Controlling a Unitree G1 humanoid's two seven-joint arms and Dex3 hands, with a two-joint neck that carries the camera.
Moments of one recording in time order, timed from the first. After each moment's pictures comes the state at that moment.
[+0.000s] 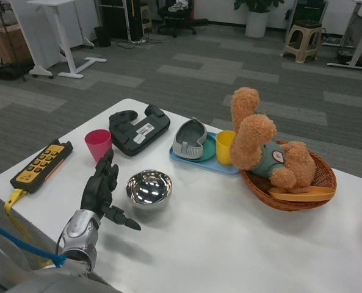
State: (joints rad) left arm -0.21 0.18 0.78 1.00 -0.17 -0.73 -0.35; right arm -0.26 -0.46 0.20 0.37 0.59 -0.83 -0.15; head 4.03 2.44
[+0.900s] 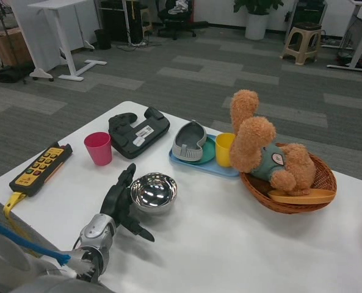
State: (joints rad) left arm -0.32 0.21 0.74 1.24 -0.08 -0.75 -0.35; right arm -0.26 -0.47 0.20 0.37 0.59 -0.83 -0.15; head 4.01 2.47
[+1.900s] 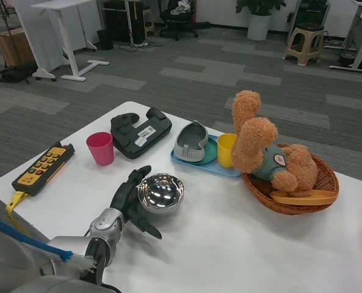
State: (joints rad) left arm -0.41 0.25 0.69 1.36 -0.02 -0.70 -0.30; right arm -0.26 -0.47 0.21 0.37 0.60 -0.83 -0.15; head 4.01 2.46
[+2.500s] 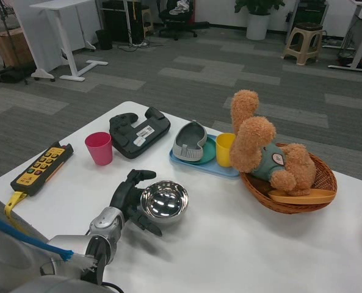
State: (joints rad) left arm -0.42 0.25 0.70 1.36 -0.05 -0.67 -0.30; right arm -0.26 -0.47 0.21 0.37 0.60 -0.83 -0.15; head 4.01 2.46
